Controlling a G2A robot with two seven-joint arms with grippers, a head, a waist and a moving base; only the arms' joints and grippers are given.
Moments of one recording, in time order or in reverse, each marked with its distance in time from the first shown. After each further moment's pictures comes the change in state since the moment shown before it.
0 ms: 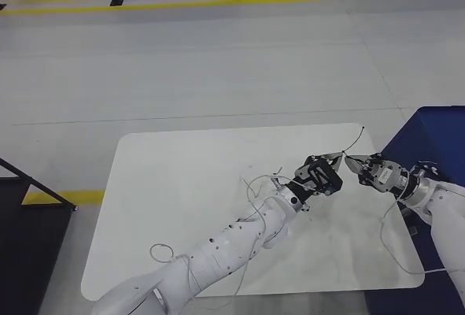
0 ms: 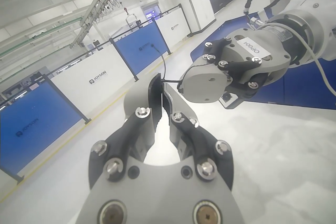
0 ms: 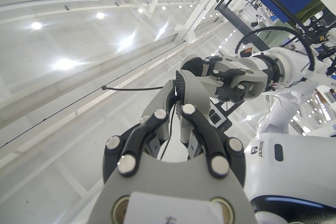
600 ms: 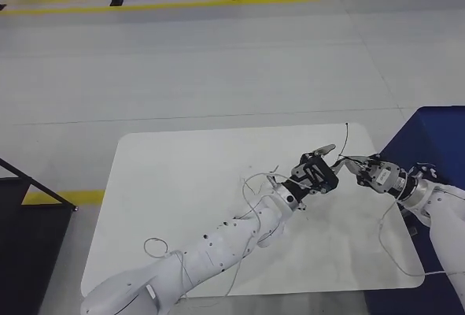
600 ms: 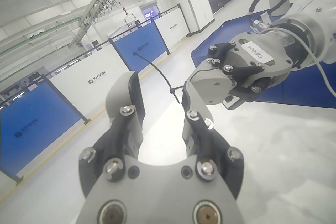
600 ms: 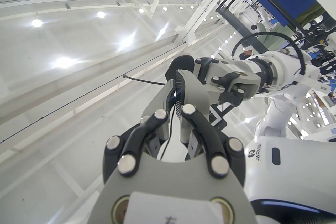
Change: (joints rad) left arm -0.043 0.051 0.066 -0.044 -0.084 0.021 -0.012; right arm -0.017 -0.001 0.000 -0.018 0.020 -0.029 -0.024
